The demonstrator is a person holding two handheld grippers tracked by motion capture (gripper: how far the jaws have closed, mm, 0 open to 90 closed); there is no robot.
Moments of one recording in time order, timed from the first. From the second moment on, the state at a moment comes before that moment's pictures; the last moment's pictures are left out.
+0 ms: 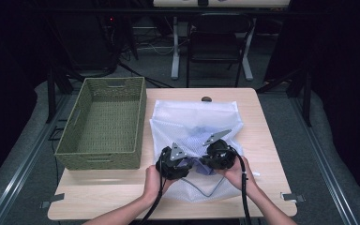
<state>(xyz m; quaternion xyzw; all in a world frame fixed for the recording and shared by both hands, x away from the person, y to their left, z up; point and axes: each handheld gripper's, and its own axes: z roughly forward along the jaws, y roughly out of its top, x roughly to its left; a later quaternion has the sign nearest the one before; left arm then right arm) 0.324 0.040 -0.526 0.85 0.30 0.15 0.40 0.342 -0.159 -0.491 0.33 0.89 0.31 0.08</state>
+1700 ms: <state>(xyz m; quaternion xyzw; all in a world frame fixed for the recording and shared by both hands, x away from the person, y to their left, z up) 0.338 0.061 -0.513 0.89 0.23 0.08 0.39 0.337 -0.161 -0.485 0.32 0.89 0.31 0.07</state>
